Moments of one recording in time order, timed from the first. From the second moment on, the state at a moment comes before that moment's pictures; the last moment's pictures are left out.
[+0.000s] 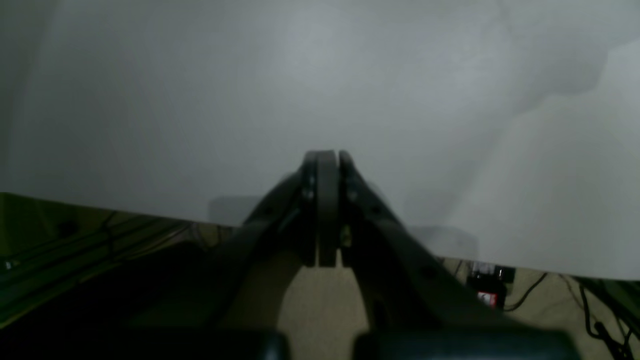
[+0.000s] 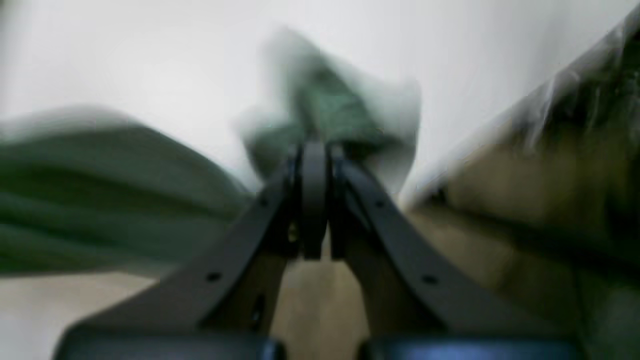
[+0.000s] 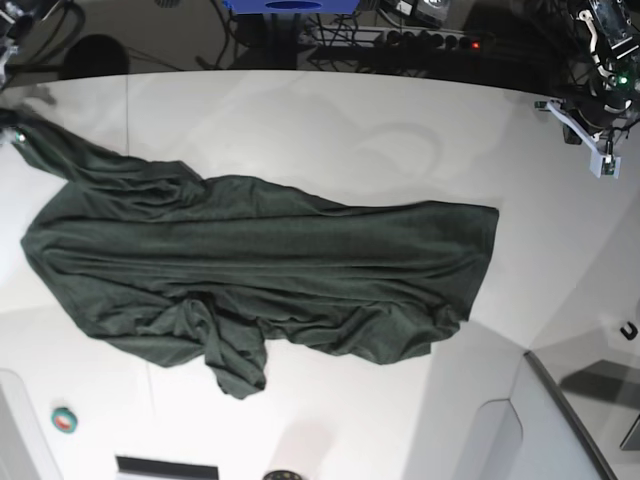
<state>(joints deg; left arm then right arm) 20.5 -14.3 -40.2 86.4 -4.5 -33.1 39.7 -11.2 4.2 49.2 85.6 -8.3 17.8 -34.2</state>
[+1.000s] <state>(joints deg) 21.3 -14.3 -40.2 86.6 -4.4 -33.1 39.5 -15.5 -0.6 68.3 112.2 -8.5 18.8 -35.4</state>
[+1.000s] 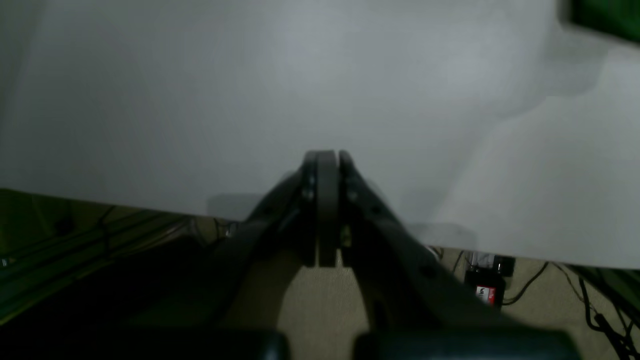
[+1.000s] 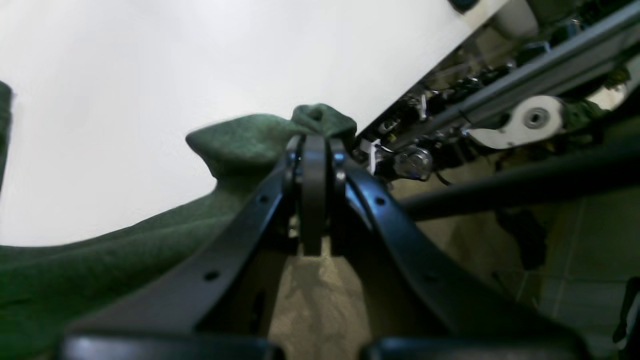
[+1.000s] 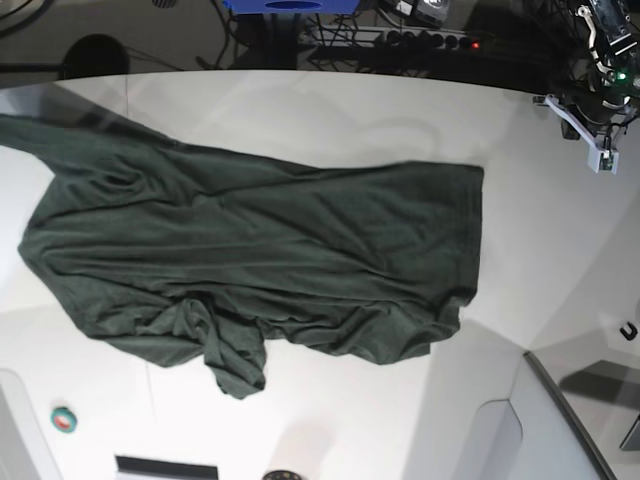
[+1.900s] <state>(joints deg) 20.5 -14.5 -40.0 86.0 -4.3 -33.0 39.6 -4.8 -5.9 13.5 113.0 -9.0 17.4 -35.3</state>
